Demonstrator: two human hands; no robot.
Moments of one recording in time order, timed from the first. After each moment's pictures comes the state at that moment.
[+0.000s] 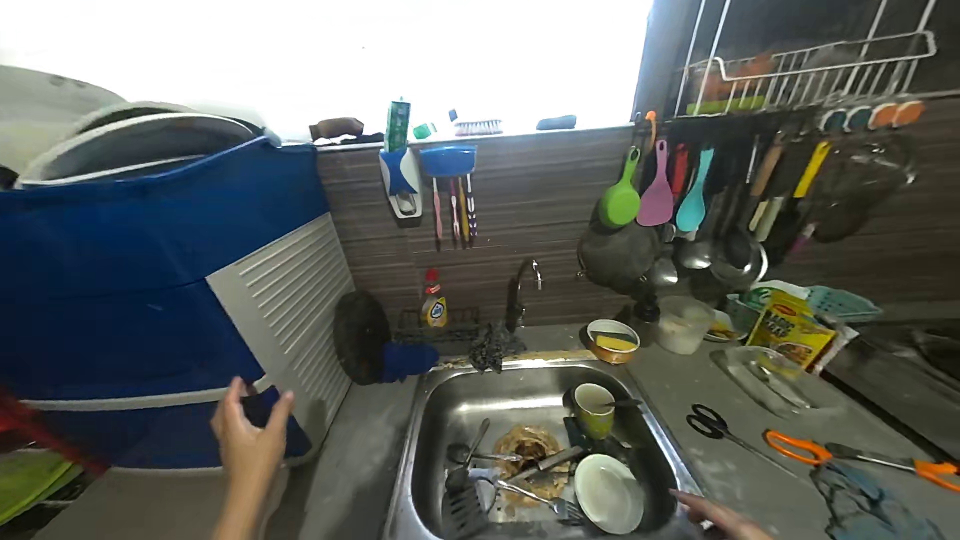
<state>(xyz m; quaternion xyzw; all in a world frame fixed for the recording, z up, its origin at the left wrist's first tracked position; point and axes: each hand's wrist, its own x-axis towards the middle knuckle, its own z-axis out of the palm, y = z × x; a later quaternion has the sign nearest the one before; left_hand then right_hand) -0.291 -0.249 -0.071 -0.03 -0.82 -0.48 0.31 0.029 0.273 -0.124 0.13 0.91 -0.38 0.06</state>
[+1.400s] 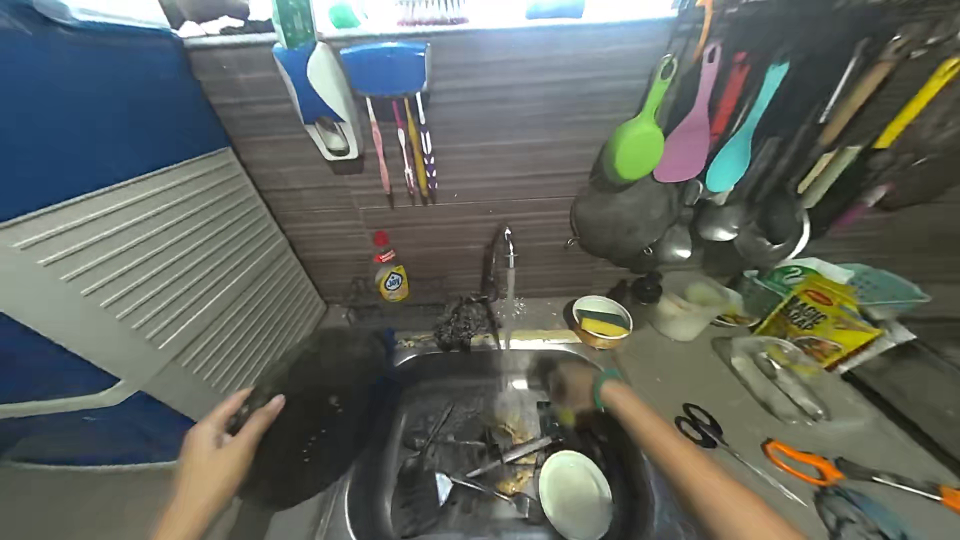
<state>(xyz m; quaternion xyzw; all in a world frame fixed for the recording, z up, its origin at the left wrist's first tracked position) -0.282 -0.165 -0.084 -0.05 -0.88 -0.45 0.13 -0.237 0.311 -0.129 0.04 0.93 -0.18 0.31</state>
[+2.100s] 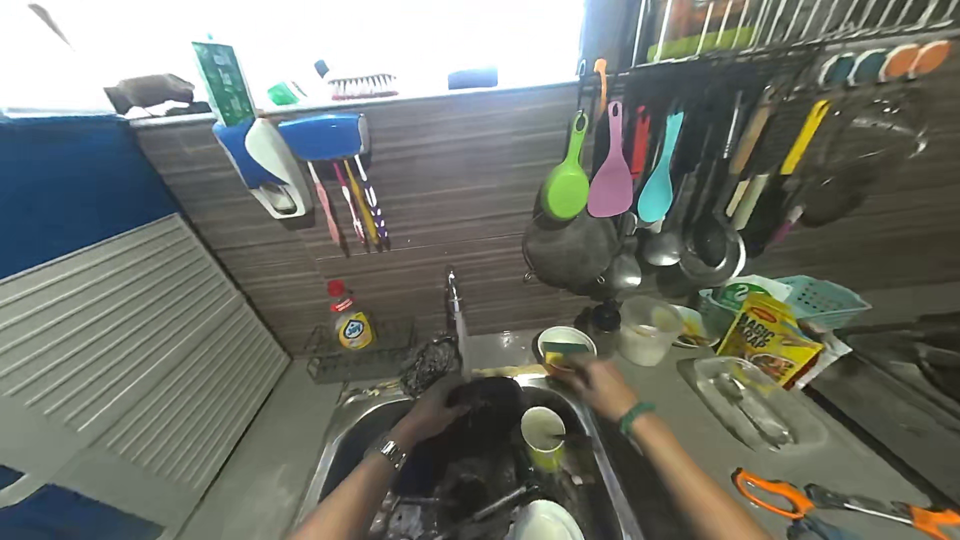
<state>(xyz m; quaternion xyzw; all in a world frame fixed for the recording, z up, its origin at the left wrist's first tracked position) -0.357 0.114 -0.137 -0.34 -0.86 -0.31 -0.23 -0.210 0.406 -0.105 0.11 0.95 -0.29 -0.01</state>
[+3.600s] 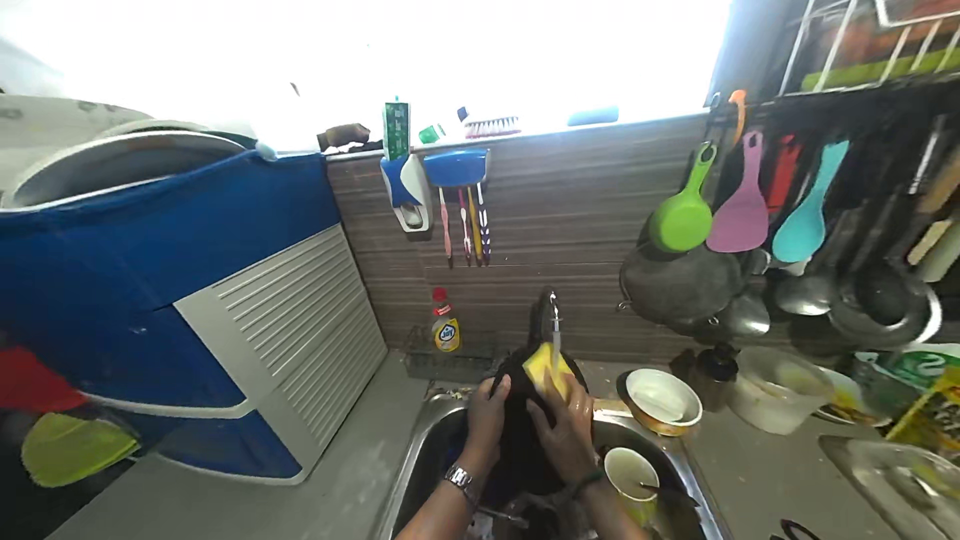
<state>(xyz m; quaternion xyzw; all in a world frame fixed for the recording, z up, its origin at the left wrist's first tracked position) -0.326 0.085 -0.111 -0.03 -0.74 -0.67 -0.03 -0.284 0.226 -0.167 0.05 0.85 -0.37 -0.36</state>
